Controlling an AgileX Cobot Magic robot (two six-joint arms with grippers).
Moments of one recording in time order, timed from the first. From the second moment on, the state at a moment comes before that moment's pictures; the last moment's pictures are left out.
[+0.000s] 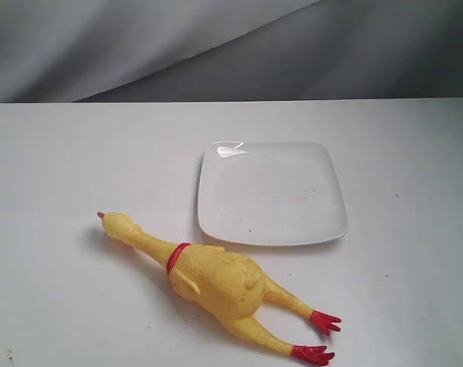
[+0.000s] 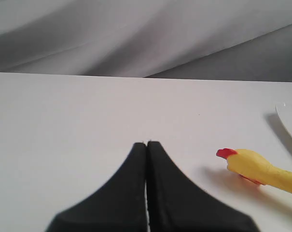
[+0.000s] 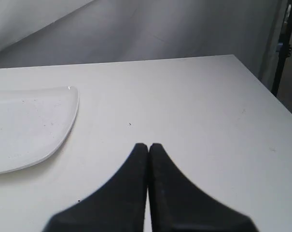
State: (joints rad) left arm 0.13 0.00 0.00 0.04 0.29 -0.07; right arm -0.08 0.00 0.00 0.05 0.34 -0.01
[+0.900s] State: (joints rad) left arm 0.13 0.00 0.00 0.04 0.29 -0.07; right arm -0.08 0.00 0.00 0.05 -0.37 -0.02
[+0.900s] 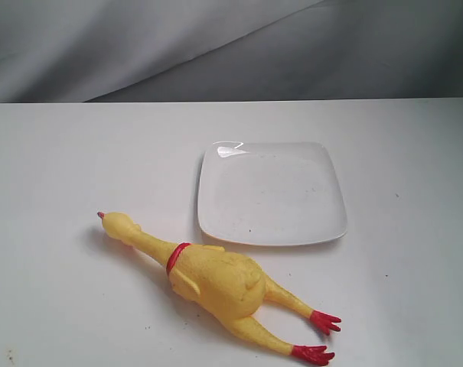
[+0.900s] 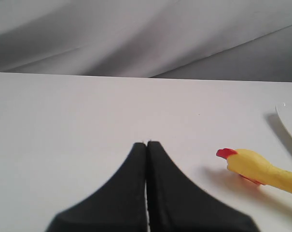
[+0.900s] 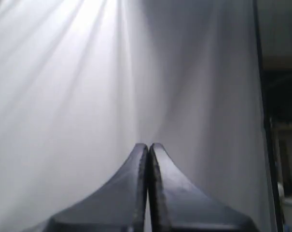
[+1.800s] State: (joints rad) left arm 0.13 0.00 0.00 0.04 0.29 -0.07; right arm -0.08 0.36 -0.55 -0.01 0.15 0.36
